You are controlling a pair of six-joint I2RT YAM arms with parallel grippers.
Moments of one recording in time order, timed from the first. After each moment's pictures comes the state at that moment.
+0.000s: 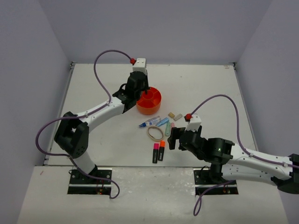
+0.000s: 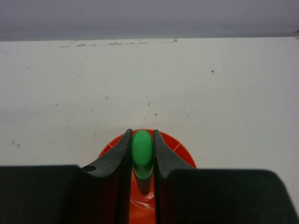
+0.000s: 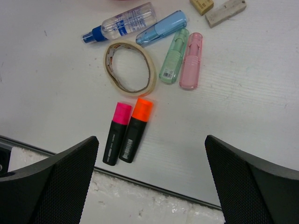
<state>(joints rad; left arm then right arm) -0.65 1.69 1.27 0.11 -0.44 -0.29 1.23 0.82 0.72 -0.72 0.62 0.92</state>
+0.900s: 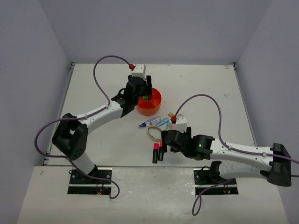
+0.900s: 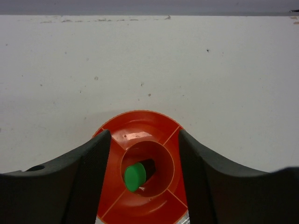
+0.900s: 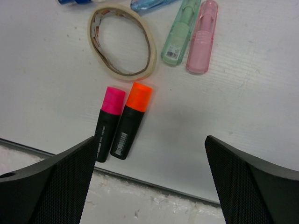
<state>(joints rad) -0.65 1.66 1.16 0.15 -0.37 -0.34 1.22 1.05 0.74 -0.68 0.54 0.91</state>
